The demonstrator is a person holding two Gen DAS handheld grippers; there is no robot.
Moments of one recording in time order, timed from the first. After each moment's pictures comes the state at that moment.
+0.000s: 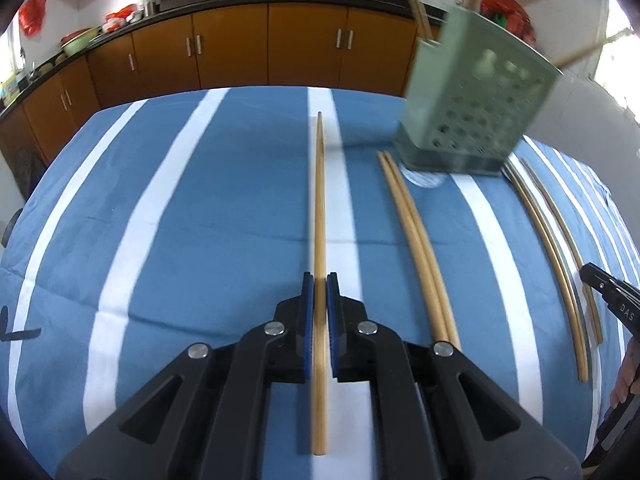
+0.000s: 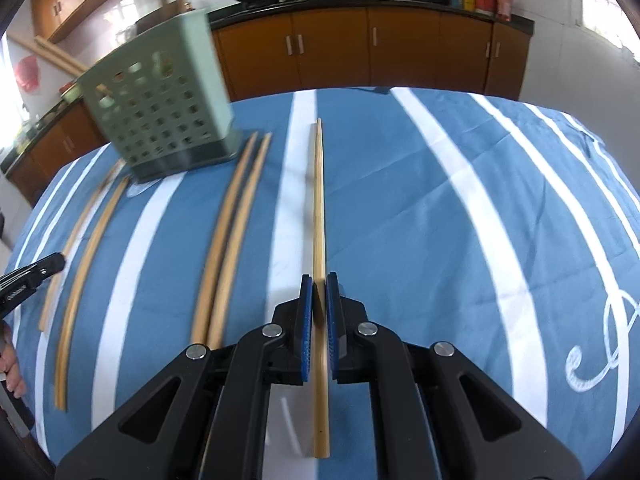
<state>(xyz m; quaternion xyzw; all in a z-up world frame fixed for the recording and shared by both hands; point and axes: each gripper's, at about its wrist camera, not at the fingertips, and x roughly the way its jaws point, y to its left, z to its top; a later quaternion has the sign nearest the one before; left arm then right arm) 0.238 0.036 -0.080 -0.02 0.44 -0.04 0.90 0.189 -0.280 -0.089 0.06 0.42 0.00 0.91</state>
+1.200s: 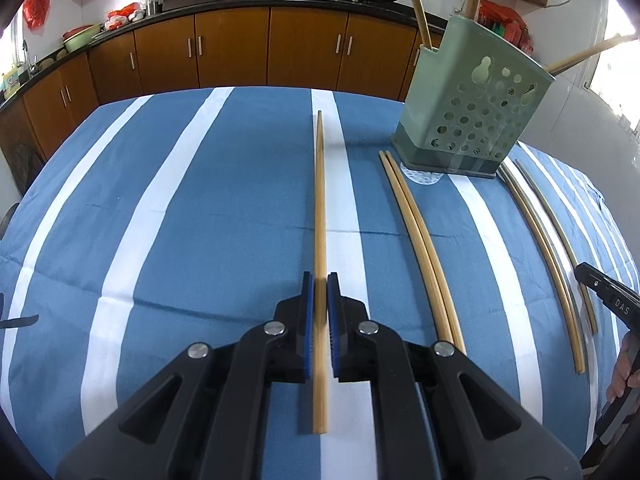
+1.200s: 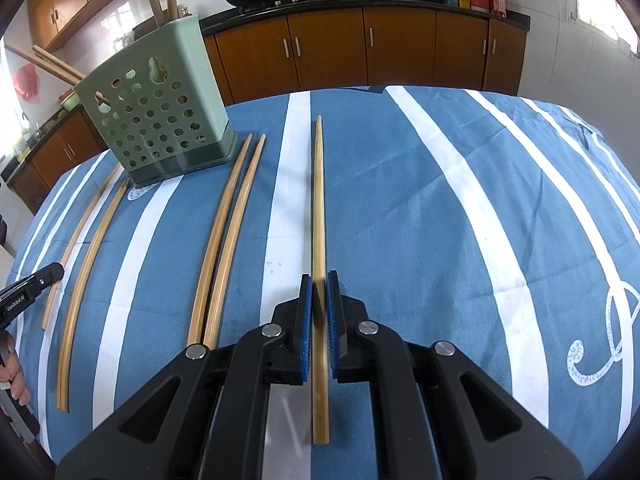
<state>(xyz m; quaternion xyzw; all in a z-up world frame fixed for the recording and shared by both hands) 0.224 0.038 -0.082 -0.03 0.43 -0.05 0.90 0.183 -0.283 -0.090 0.07 0.42 0.01 0.91</state>
